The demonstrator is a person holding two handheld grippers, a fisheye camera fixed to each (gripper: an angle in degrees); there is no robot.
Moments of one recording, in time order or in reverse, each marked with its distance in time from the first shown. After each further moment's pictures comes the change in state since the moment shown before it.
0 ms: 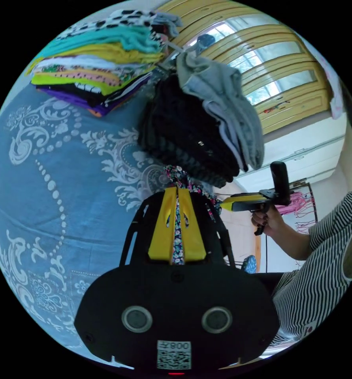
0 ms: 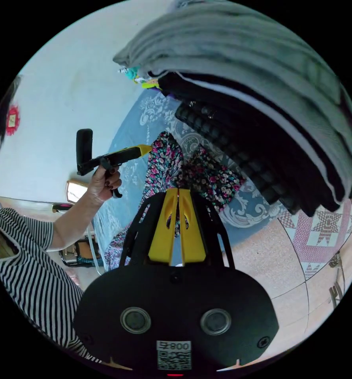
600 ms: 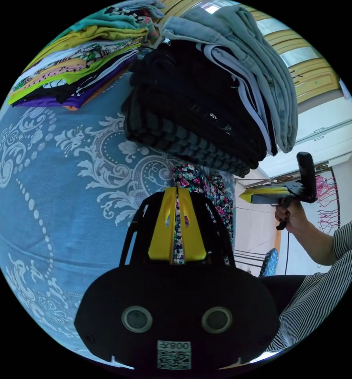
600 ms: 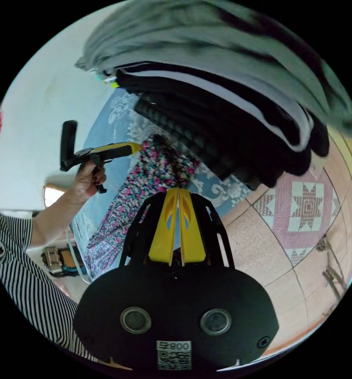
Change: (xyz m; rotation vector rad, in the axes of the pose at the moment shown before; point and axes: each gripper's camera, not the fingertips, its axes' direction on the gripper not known) left arm 0.017 -0.012 0.062 -0.126 -0.147 0.067; right arm -0.015 0.036 -0.013 0.005 0.165 0.060
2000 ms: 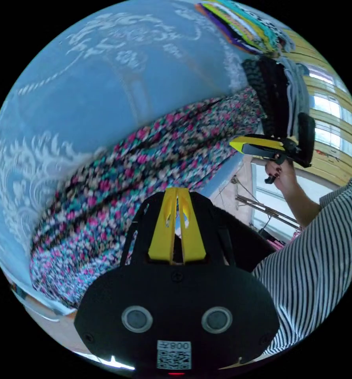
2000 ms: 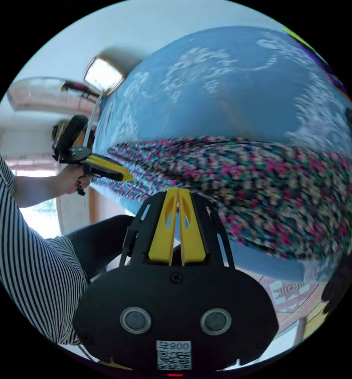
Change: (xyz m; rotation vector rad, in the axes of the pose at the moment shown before) left arm -0.051 0.652 -0.108 -0.124 0.091 -0.750; right arm -0.422 0.128 0.285 -0.513 -0.113 -0.729
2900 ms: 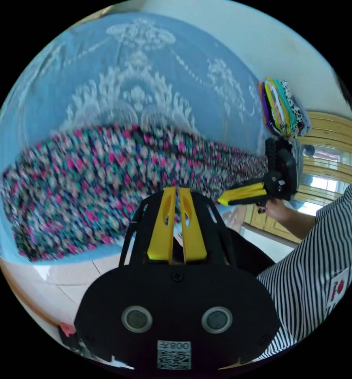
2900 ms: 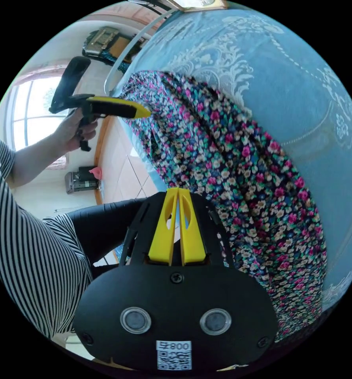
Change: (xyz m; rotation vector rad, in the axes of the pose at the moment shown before) left arm -0.317 0.360 -0.074 0.424 0.100 -0.405; right arm -0.245 -0.139 0.289 -0.494 -0.020 -0.478
